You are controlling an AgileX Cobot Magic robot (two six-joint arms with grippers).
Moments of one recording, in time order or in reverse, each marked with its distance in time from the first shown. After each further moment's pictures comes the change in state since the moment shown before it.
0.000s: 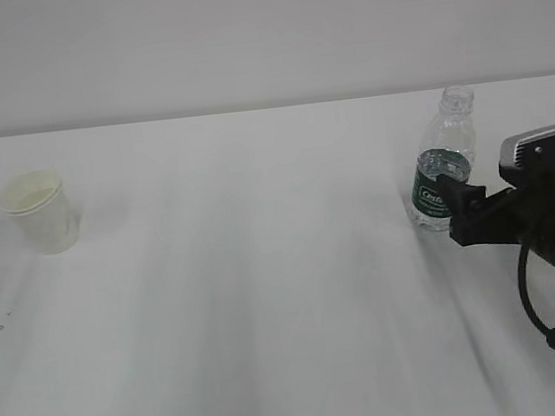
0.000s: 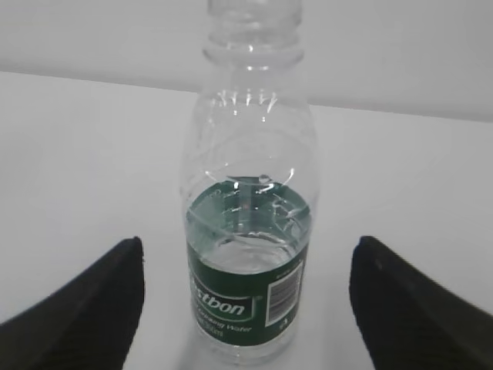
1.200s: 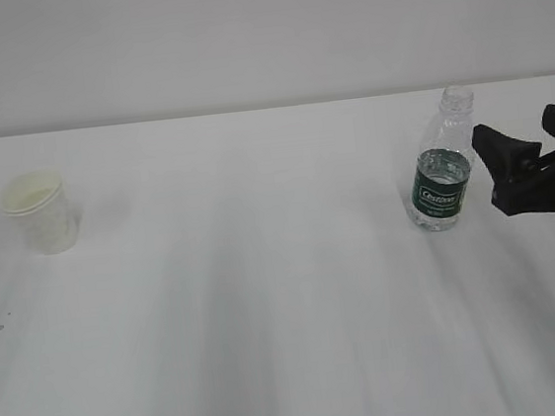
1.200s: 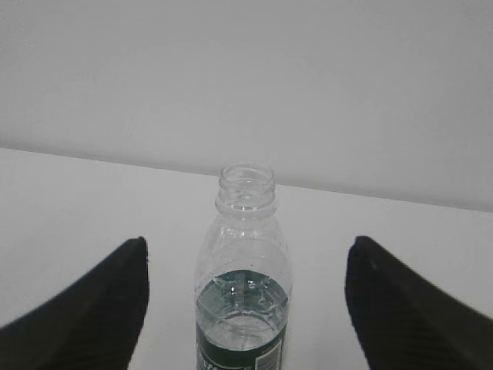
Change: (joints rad) left arm 0.000 -0.237 0.002 0.000 0.131 -0.012; right arm 0.000 -0.349 0.112 0.006 0.102 -0.012
